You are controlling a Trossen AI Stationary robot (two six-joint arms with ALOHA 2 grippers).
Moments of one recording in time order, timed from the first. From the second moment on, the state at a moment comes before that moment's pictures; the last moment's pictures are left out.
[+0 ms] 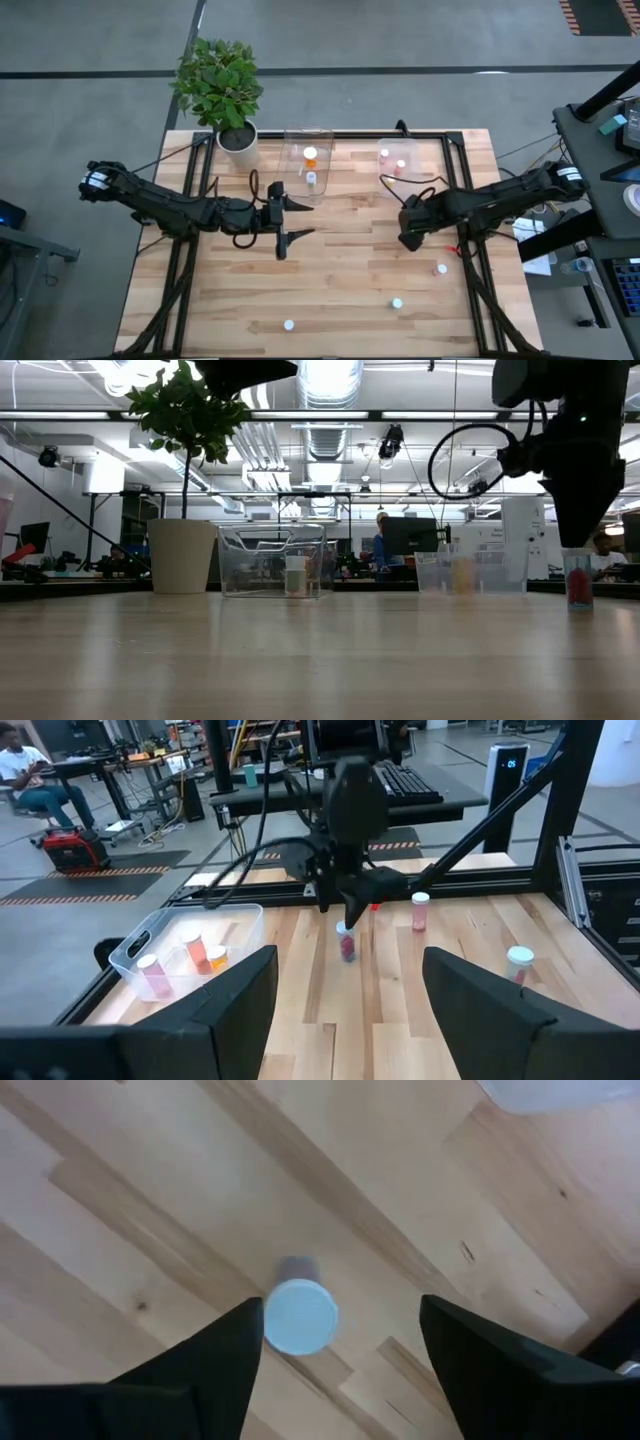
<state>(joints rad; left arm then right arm) -0.24 1.21 0.78 0.30 -0.36 0.04 0.15 1.22 0.76 -1.04 0.13 0.93</state>
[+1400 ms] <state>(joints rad) -0.23 1.28 0.78 0.31 -0.36 0.03 0.15 1.33 0.89 -0.90 0.19 0.73</state>
